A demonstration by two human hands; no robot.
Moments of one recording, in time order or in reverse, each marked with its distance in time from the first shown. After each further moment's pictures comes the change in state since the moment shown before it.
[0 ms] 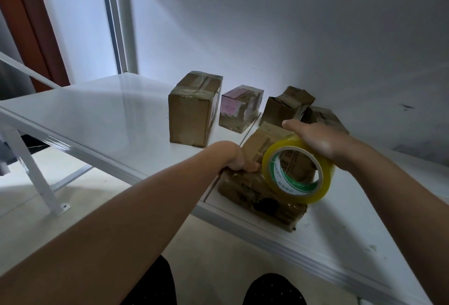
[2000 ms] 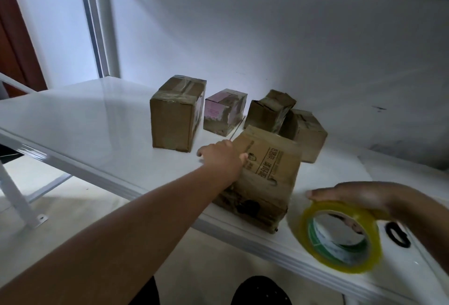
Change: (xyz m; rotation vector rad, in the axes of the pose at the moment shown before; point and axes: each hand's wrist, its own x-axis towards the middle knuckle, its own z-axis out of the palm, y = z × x) left_hand 0.022 0.013 0.029 0.421 0.687 -0.044; right_hand -0.052 0.098 -0.028 0.190 -0.636 0.215
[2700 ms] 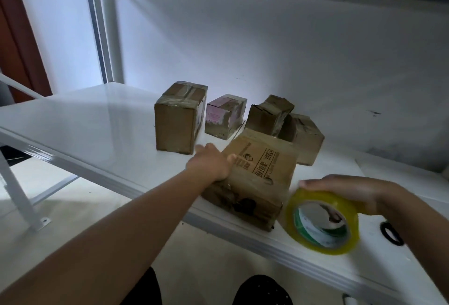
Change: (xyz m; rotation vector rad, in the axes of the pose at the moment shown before) left_hand -0.016 -0.027 -0.011 -0.422 -0.197 -0.172; right_hand -0.006 -0.015 0.006 0.019 0.069 -0.120
